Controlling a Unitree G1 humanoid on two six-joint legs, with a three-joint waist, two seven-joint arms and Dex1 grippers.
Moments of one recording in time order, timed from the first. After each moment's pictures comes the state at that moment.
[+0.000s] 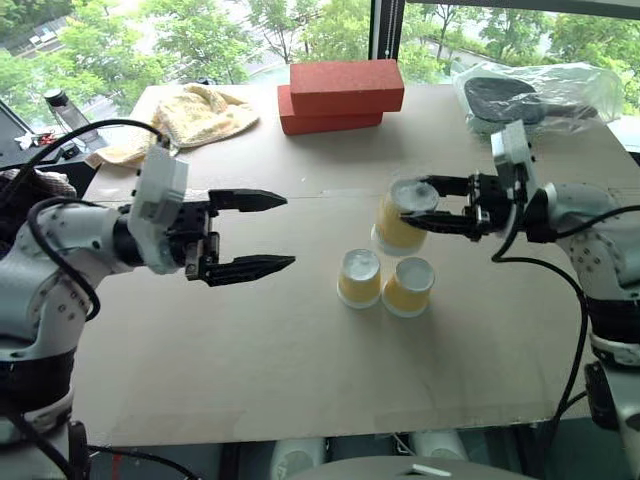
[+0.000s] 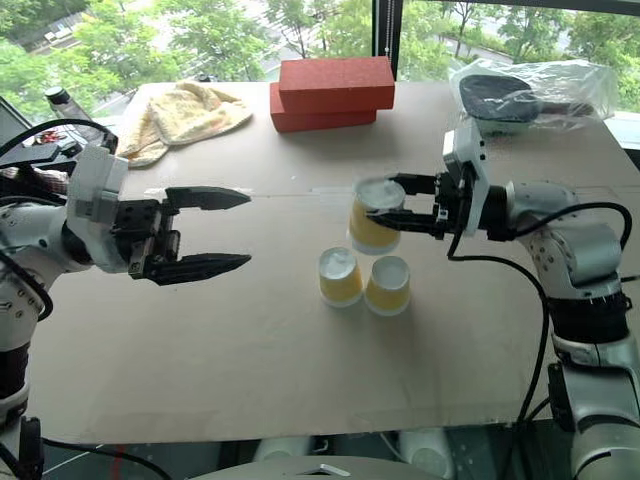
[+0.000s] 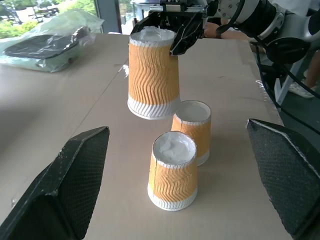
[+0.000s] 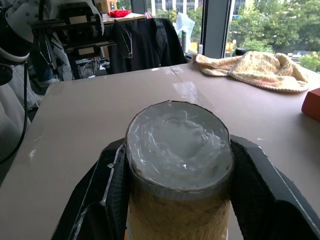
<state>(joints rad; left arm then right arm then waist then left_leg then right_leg) -0.40 0.96 0.22 -0.32 -0.82 0.56 -1.26 -0.60 -0.62 -0.01 -0.25 0.66 0.69 1.10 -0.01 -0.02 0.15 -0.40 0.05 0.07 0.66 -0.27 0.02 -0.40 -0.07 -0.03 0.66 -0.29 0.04</state>
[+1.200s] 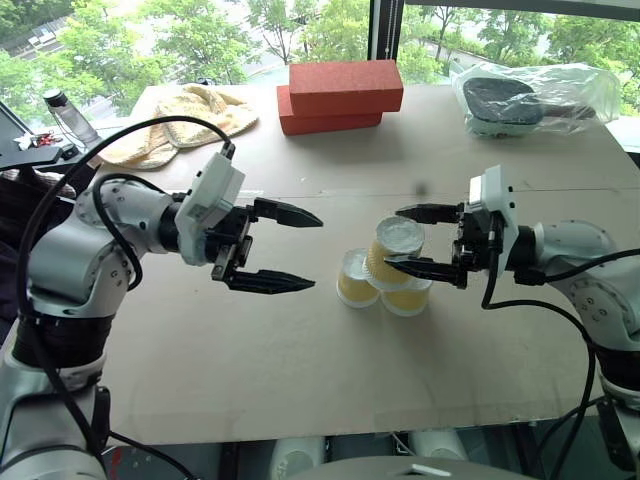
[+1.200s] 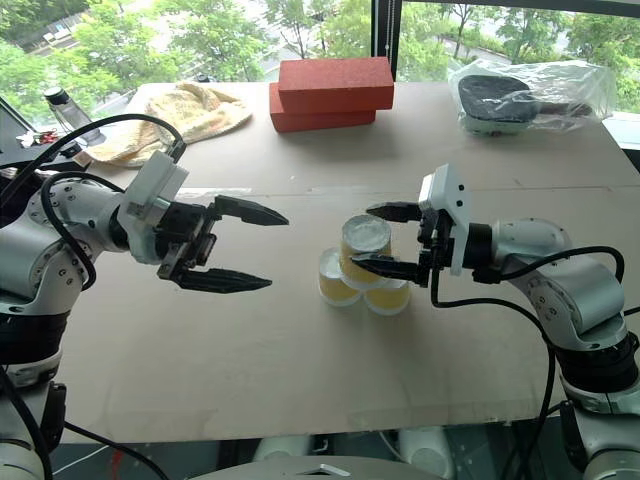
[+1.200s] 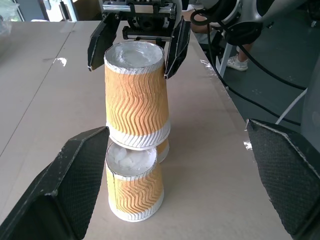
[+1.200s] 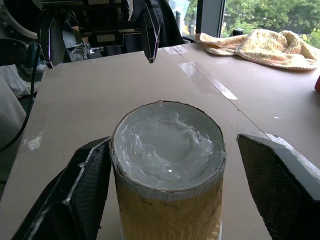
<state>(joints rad) -0.55 0.93 0.03 -0.22 -0.72 0.53 -1.44 -0.47 -0.64 0.03 -0.46 0.67 0.69 0.92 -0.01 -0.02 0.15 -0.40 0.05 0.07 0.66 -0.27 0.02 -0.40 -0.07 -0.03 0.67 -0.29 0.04</state>
